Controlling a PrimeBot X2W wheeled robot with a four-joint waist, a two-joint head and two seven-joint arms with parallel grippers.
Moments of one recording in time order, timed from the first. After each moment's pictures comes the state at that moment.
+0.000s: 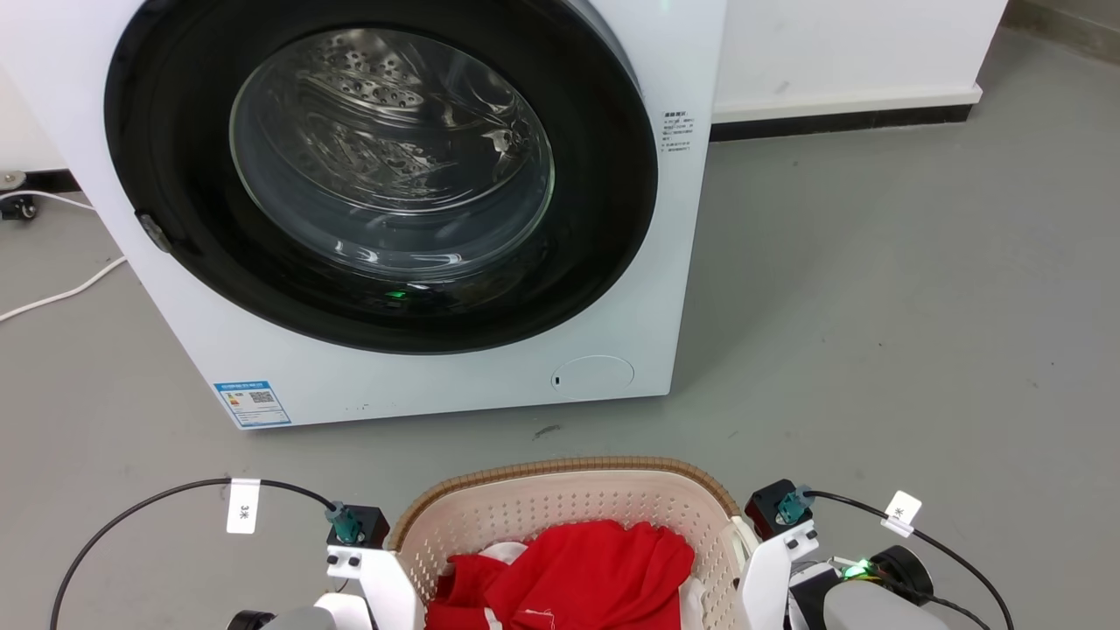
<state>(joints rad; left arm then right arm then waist) -0.54 0.27 -1.07 1.11 -1.09 -0.12 0.21 -0.59 -0.07 1.08 1.28 0.81 0.13 0.05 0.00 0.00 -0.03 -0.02</state>
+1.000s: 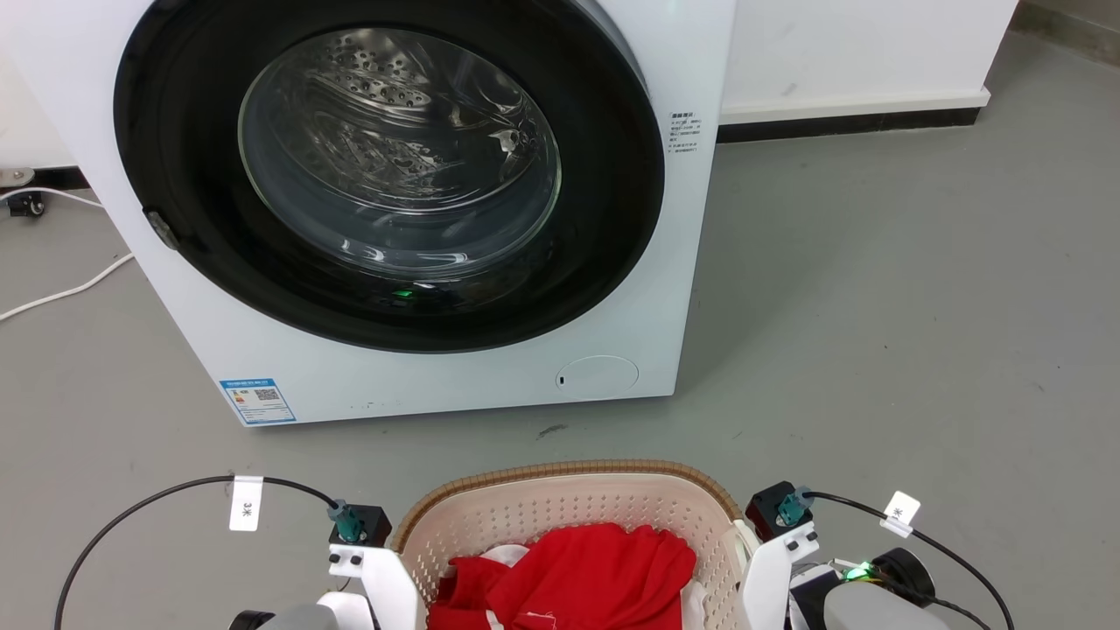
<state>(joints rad) -0.56 0.27 -1.17 1.13 -1.18 -0.12 0.22 -0.60 -0.08 1.15 1.28 0.87 0.13 0.06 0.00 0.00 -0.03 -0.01</state>
